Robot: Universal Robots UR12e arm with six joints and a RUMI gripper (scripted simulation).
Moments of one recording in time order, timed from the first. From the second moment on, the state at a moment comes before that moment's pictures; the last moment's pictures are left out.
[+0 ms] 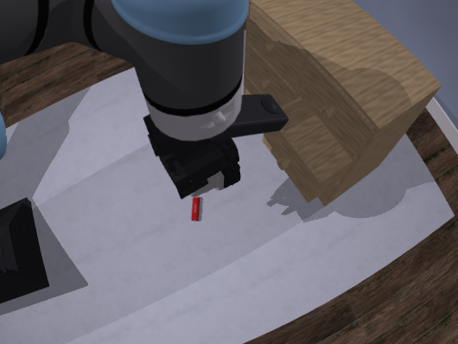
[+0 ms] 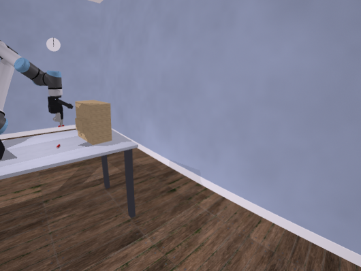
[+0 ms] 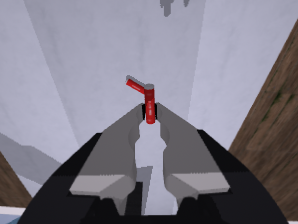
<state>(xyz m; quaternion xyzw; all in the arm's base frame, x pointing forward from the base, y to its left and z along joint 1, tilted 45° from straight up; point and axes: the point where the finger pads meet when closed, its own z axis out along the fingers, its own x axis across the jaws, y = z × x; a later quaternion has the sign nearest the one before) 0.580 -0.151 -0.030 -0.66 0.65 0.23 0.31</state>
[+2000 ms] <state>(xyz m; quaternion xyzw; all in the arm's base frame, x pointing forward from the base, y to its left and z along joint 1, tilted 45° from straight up) 0.574 -0.196 0.016 -0.65 0.65 0.22 0.32</state>
